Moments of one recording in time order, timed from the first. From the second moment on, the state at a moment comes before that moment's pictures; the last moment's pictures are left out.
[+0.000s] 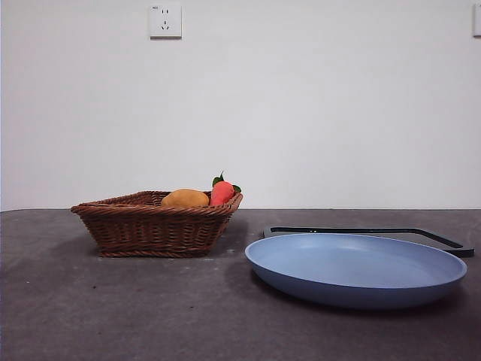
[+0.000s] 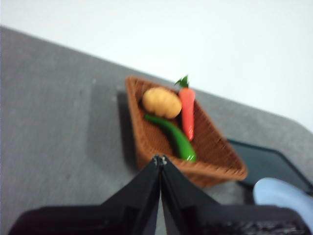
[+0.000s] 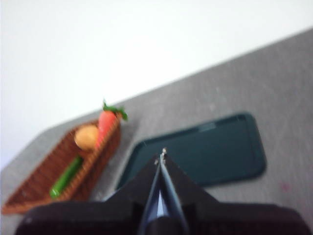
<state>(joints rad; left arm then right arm) 0.07 0.05 0.13 -0.15 0.35 -0.38 0.08 0.09 0.16 -0.10 -0.16 0.39</state>
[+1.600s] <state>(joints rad) 0.01 0.59 0.81 -0.84 0.65 0.06 0.09 0.69 0.94 -1.03 -0.39 -0.09</state>
